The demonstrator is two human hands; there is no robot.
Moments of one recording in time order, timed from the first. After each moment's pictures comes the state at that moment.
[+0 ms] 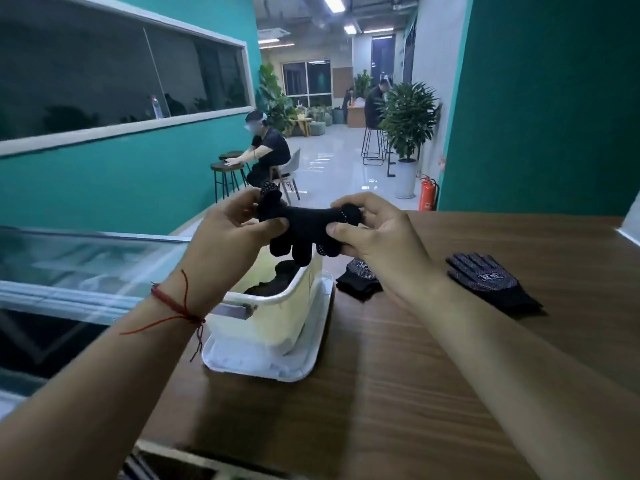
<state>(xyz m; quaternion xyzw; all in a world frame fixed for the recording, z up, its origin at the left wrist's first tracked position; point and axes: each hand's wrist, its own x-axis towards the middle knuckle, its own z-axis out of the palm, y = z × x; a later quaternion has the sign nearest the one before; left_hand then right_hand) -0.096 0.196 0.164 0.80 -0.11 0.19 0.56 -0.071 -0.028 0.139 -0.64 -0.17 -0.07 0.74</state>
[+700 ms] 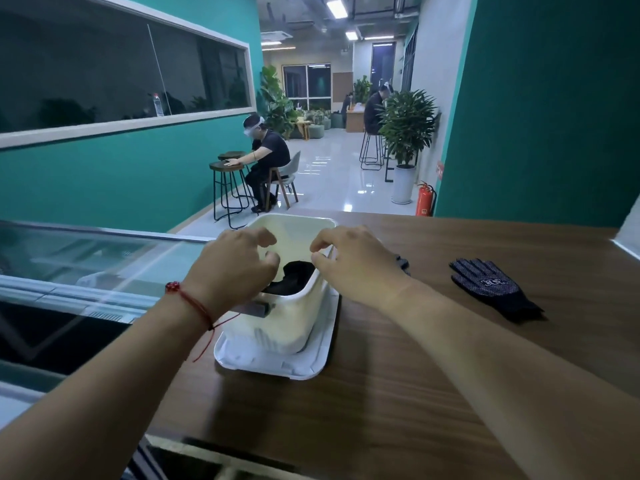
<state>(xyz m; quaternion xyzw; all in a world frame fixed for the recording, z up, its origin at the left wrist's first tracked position) -0.089 0.233 0.142 0.96 -0.02 0.16 0.22 -0.070 0.019 0.135 -0.93 -0.20 -0.11 0.28</state>
